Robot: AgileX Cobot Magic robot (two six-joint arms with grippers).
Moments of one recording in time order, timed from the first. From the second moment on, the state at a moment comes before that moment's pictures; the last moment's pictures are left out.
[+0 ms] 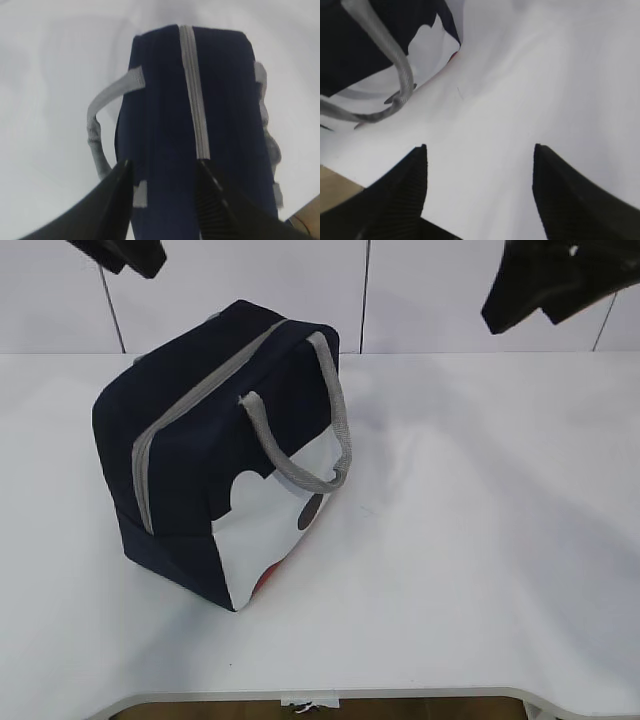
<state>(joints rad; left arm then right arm) -0.40 1.71 -1.87 -0.17 1.25 0.14 0.24 1.58 -1.66 0.17 1.25 -0.17</state>
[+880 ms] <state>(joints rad) -0.40 0.98 -1.40 -0.17 1.26 0.14 0.24 0.62 -1.09 0.17 1.26 -0.16</state>
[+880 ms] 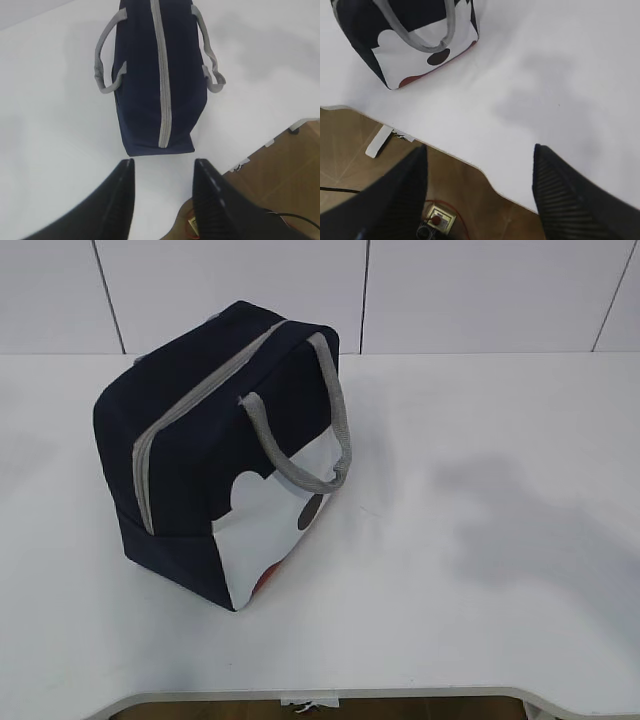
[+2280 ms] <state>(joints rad) -0.40 0.01 -0.53 -0.12 1.13 0.14 0.24 -0.02 -0.50 0.11 1.16 -0.13</state>
